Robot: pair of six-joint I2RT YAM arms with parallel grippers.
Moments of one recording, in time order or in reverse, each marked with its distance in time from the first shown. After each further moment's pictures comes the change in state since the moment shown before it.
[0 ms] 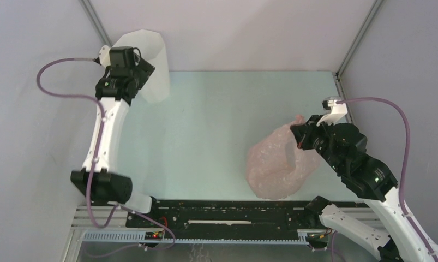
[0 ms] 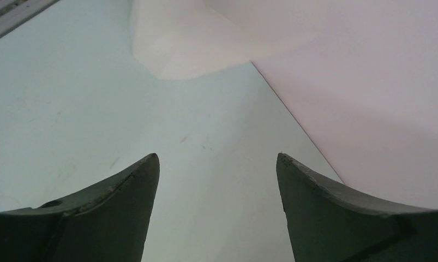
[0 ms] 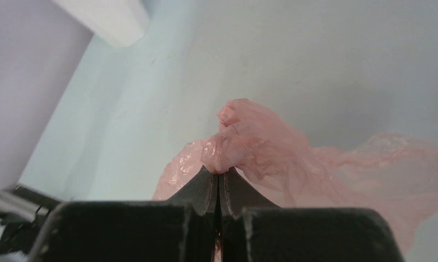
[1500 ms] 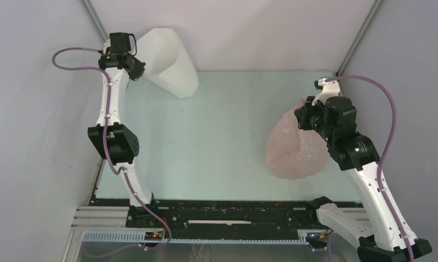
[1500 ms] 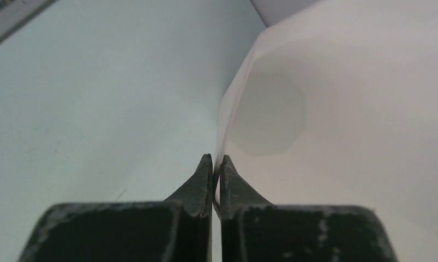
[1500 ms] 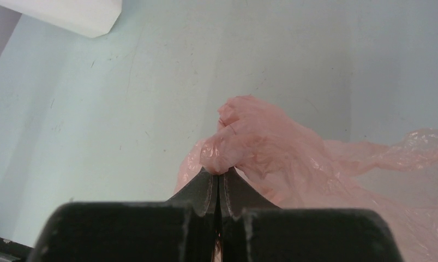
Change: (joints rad) left arm 0.186 0.595 0.510 -0.163 0.114 0.018; right arm -0.367 0.205 0.052 0.095 -0.208 -0.231
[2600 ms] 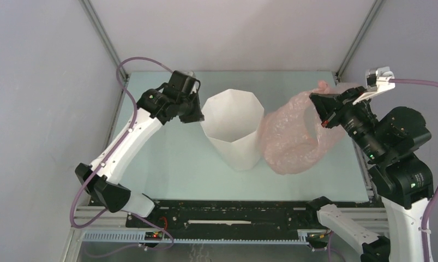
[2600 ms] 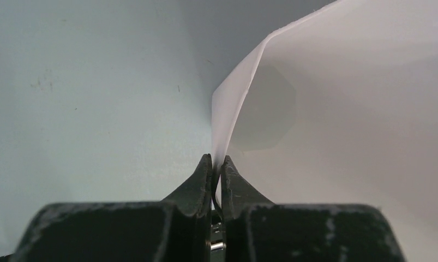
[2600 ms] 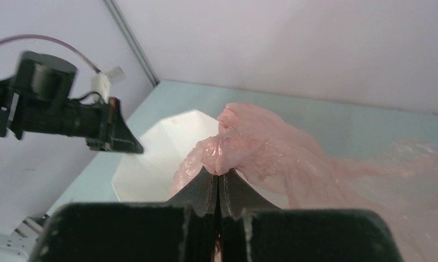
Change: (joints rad) left arm -0.656 -0.543 -0.583 -0.085 0.151 0.194; right arm 0.039 -0.078 0.364 -0.068 -0.133 0.035
